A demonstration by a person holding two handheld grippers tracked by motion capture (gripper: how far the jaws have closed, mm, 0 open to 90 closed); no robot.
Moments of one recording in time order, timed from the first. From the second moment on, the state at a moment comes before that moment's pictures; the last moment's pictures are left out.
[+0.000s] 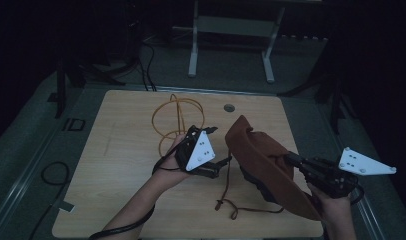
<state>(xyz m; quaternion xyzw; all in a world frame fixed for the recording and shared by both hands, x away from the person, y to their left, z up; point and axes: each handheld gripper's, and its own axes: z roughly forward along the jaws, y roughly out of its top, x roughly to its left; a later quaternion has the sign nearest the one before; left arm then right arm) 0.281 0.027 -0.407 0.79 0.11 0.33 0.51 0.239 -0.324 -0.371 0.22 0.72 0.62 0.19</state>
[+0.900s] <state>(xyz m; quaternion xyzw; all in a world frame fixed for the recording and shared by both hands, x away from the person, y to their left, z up) 0.233 0.163 -0.505 0.79 0.34 0.22 0.46 0.286 -0.288 -0.298 0.27 0.68 0.58 0.35</state>
